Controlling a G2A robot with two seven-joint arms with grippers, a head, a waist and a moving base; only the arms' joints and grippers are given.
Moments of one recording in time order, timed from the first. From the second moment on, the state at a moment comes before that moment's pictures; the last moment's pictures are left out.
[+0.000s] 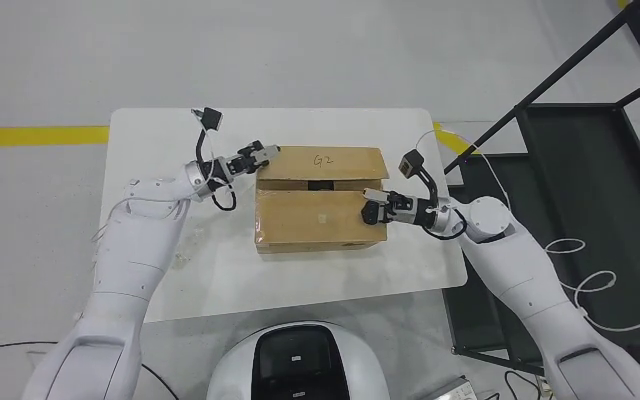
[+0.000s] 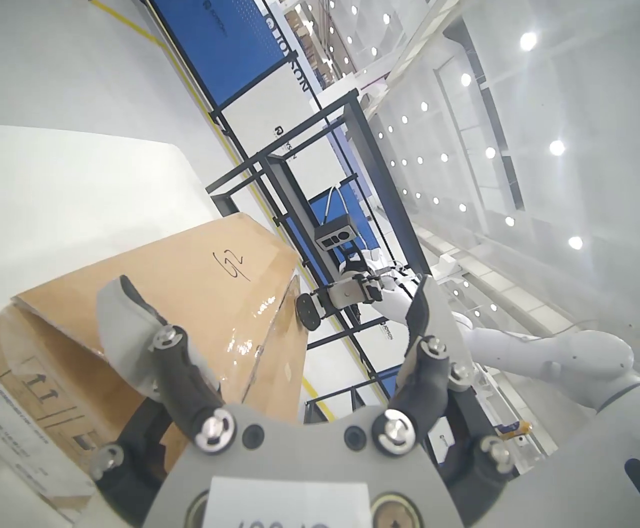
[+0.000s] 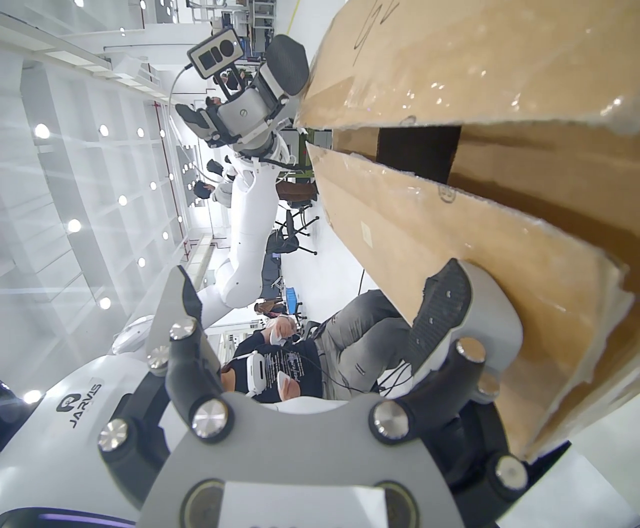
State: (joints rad) left arm 0.78 -1.33 -1.19 -0.97 -0.09 -0.67 -0.95; right arm -1.11 -0.93 1.14 -1.32 0.55 -0.29 1.05
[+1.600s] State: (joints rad) left arm 0.91 -1.24 -1.33 -1.11 -0.18 -0.49 -0.94; right arm -0.88 -0.99 1.06 -1.11 0.41 -0.24 1.00
